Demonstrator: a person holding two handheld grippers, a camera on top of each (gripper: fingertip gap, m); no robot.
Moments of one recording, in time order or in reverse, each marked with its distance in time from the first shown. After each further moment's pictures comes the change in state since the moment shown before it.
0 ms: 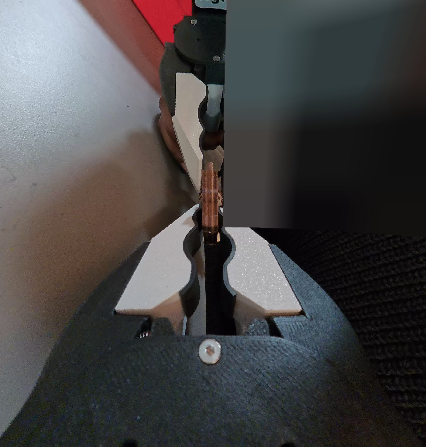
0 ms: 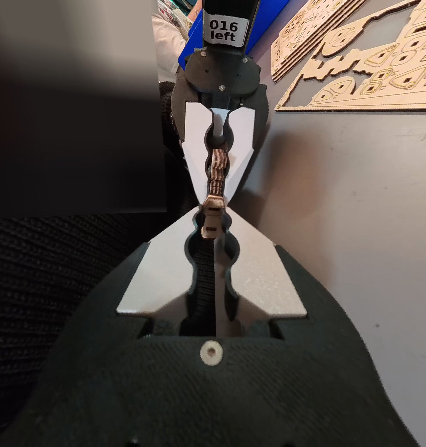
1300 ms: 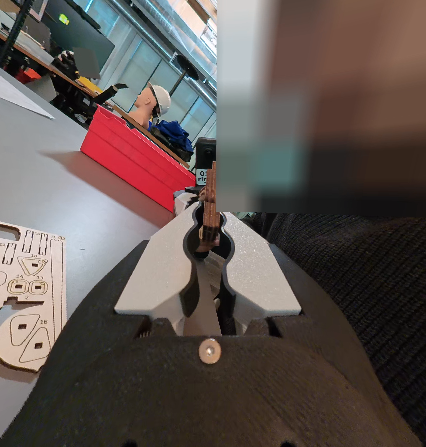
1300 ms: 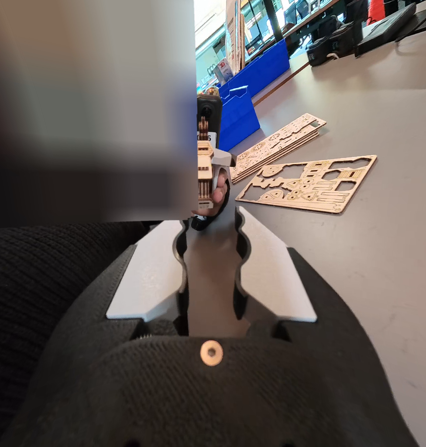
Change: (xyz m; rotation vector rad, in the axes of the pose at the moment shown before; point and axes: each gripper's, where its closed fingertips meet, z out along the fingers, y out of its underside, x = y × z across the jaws) left arm 0.024 -0.079 -0.065 0.615 0.097 0.288; right arm -0.003 -0.058 -0.033 0.412 0.192 -0.223
